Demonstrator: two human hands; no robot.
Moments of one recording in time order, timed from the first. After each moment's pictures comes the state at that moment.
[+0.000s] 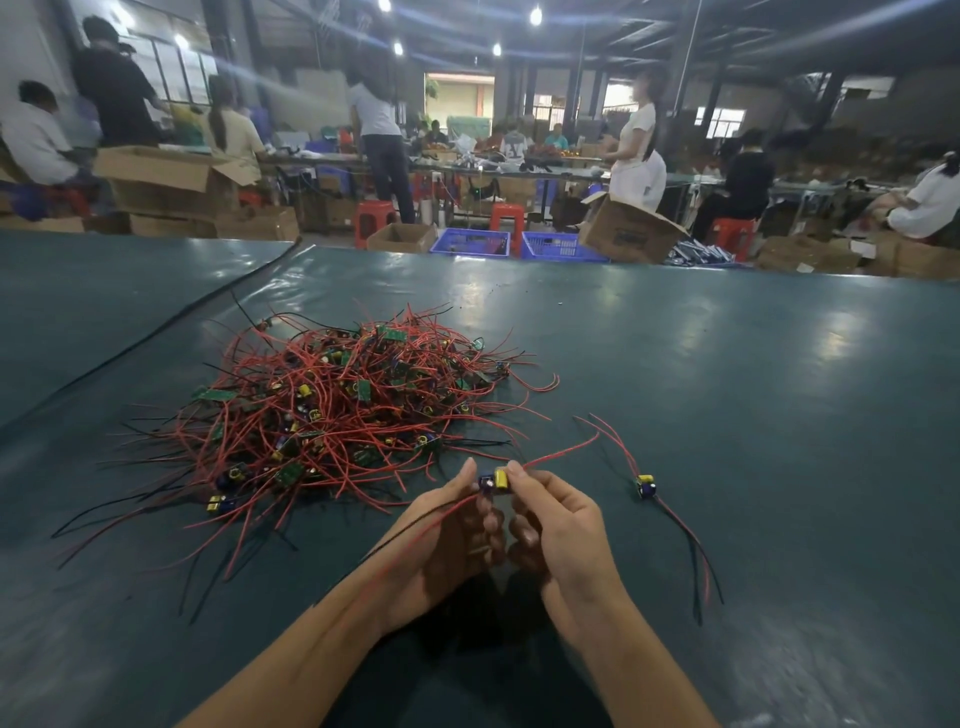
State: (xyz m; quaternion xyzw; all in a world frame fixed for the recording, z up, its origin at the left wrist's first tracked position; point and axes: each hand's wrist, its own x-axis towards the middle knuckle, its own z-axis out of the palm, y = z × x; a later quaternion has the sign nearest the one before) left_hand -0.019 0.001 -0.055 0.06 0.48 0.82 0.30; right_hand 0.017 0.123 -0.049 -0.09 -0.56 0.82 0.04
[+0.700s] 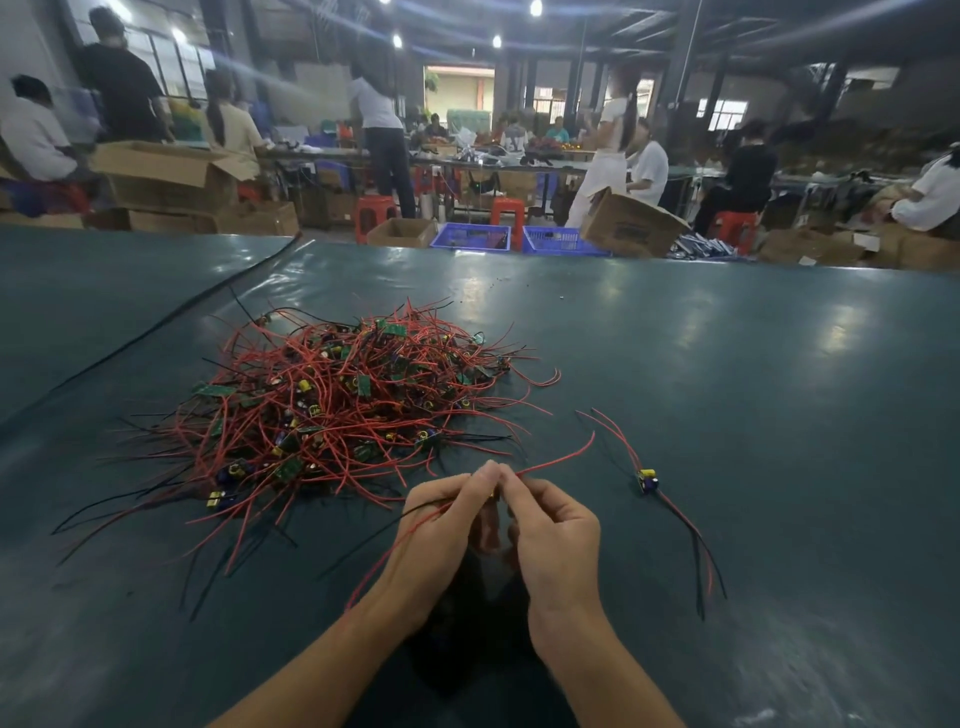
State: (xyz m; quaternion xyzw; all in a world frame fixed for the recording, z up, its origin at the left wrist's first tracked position) left_hand -0.004 0.010 -0.058 0.13 0.64 0.76 0.02; right_hand 0.019 0.102 -0.056 -0.14 -0.57 0.79 0.15
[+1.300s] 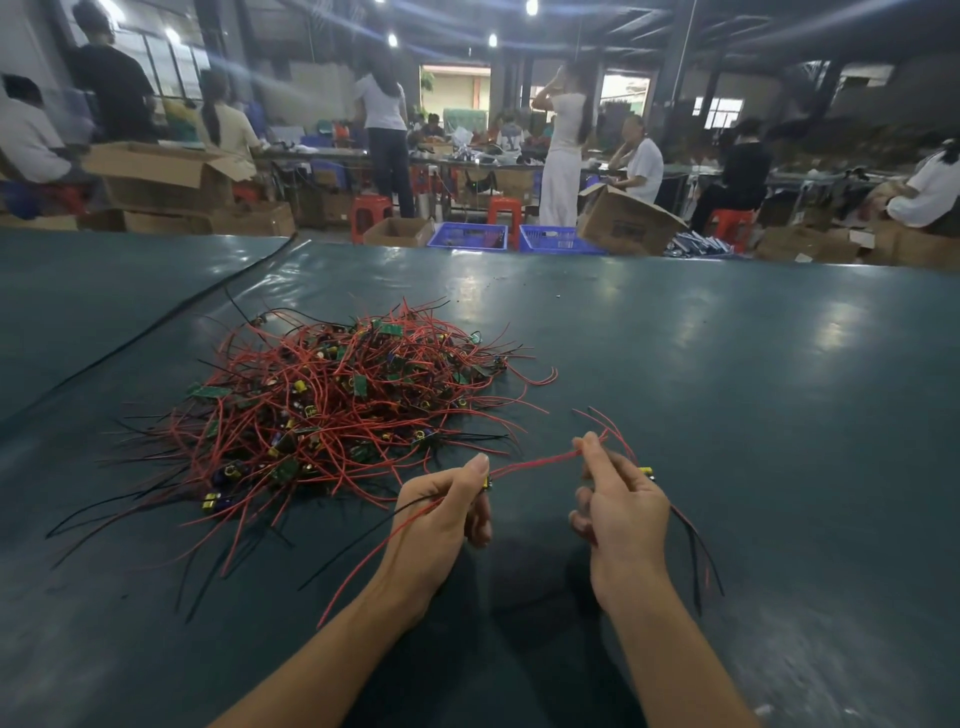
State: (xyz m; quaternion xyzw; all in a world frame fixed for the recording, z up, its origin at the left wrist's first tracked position) left_hand -0.010 0.013 -0.059 0.13 0.64 0.76 -0.01; right_hand -0.004 0.159 -0.053 -0.23 -0.52 0.79 0.22
